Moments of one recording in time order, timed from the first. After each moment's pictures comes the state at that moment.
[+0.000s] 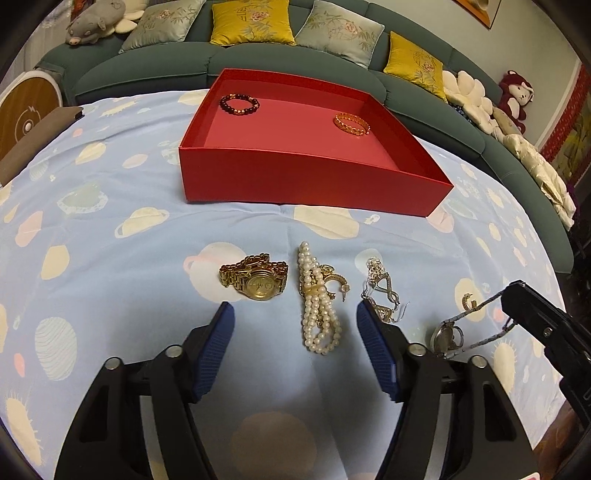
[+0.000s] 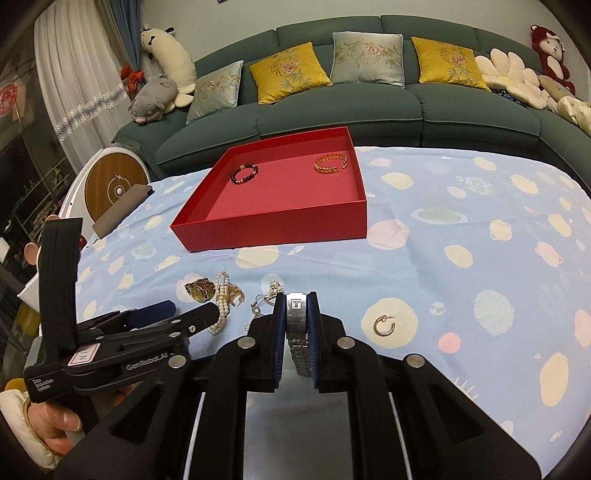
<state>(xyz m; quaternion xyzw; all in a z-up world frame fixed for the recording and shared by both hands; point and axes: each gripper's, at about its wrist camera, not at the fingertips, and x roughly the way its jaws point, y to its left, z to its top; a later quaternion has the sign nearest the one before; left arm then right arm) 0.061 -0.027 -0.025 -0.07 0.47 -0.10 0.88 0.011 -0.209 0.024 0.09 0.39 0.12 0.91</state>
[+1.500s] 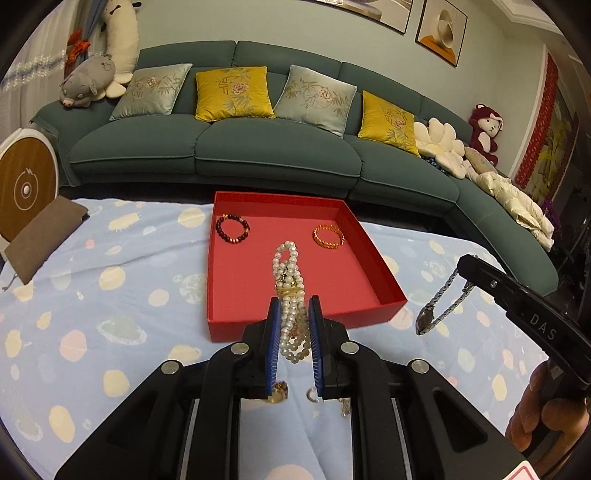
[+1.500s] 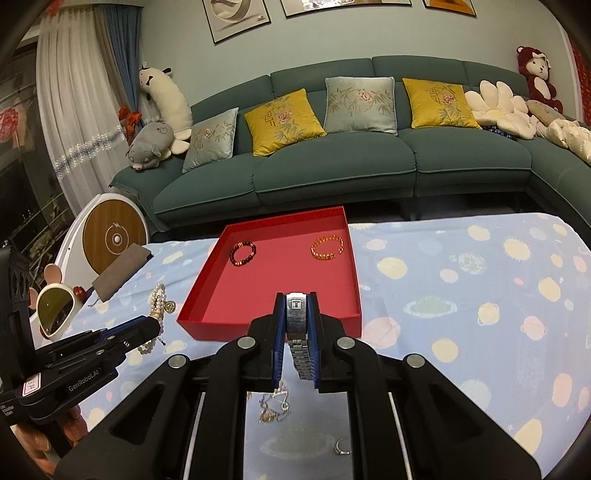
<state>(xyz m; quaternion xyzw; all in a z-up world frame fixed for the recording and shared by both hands) 0.082 -0.005 0.092 -0.06 0.35 -0.13 0.93 0.060 -0.216 0.099 0.11 0.30 0.10 0.94</state>
